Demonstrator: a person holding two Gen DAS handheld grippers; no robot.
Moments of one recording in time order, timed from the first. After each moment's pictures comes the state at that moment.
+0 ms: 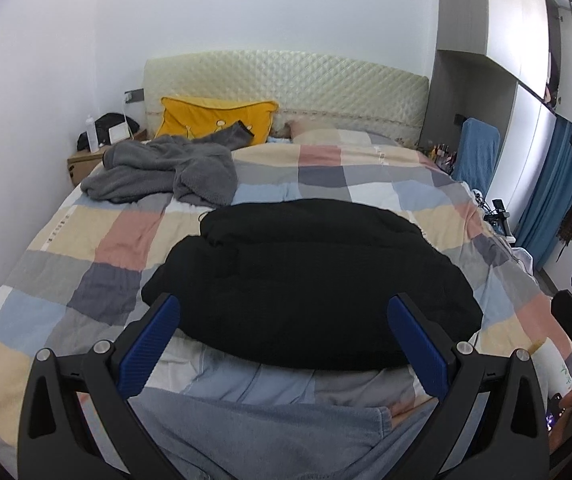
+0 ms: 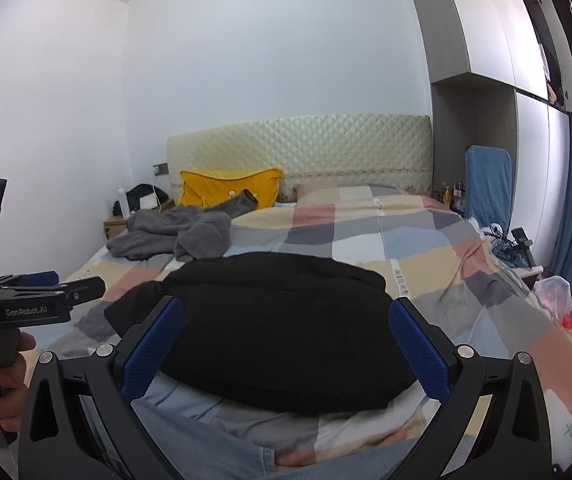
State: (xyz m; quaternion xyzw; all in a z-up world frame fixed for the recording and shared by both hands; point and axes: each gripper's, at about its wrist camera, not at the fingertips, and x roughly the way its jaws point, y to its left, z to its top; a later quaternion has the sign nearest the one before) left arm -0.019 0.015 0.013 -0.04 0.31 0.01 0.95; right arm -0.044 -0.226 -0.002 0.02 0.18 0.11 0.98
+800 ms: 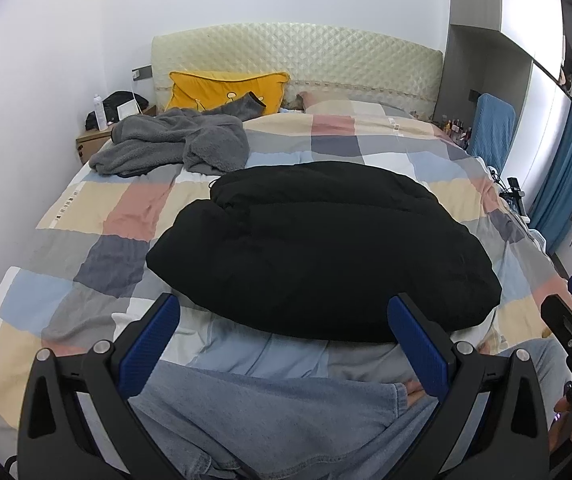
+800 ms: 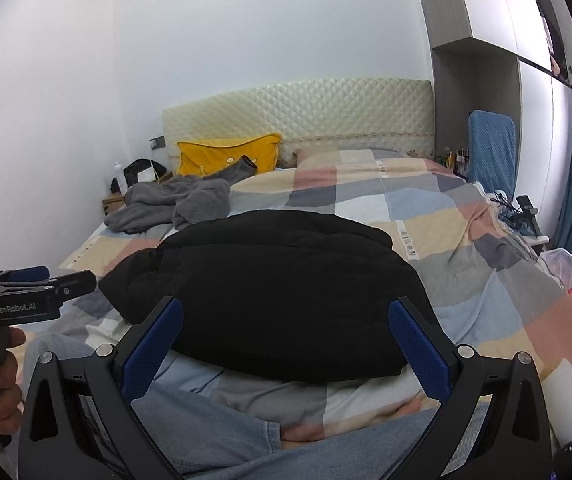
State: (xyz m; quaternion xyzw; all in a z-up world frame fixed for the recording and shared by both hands) left arm -0.017 0.013 -0.013 -0.03 0.36 0.03 0.93; right arm -0.030 -0.227 -0.033 0.03 0.24 0.12 0.96
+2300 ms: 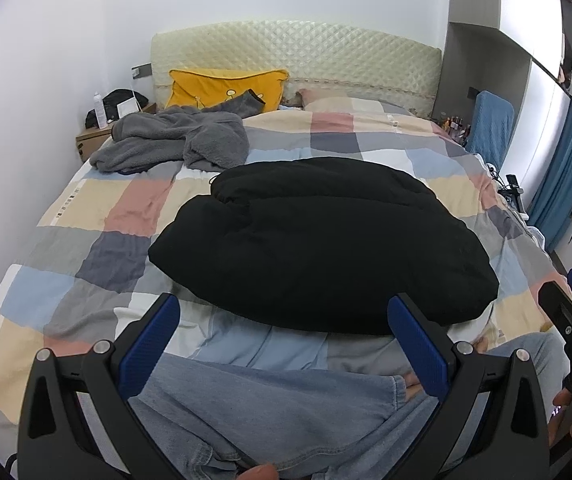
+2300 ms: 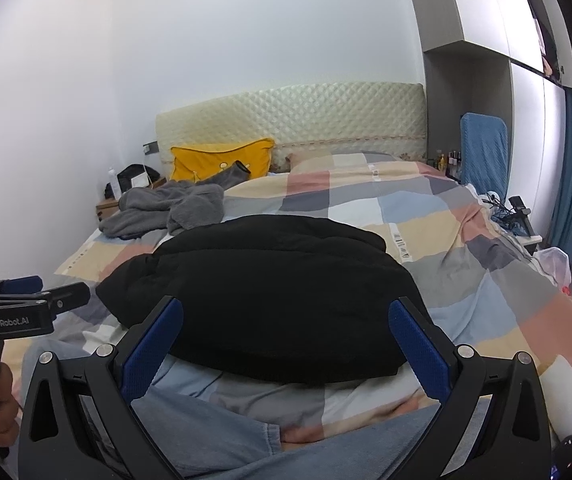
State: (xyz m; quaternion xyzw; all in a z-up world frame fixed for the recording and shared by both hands) left arm -0.025 0.014 -0.011 -0.03 0.36 0.03 0.93; right arm -0.037 -0.226 -0.027 0.03 0.23 0.10 0.97
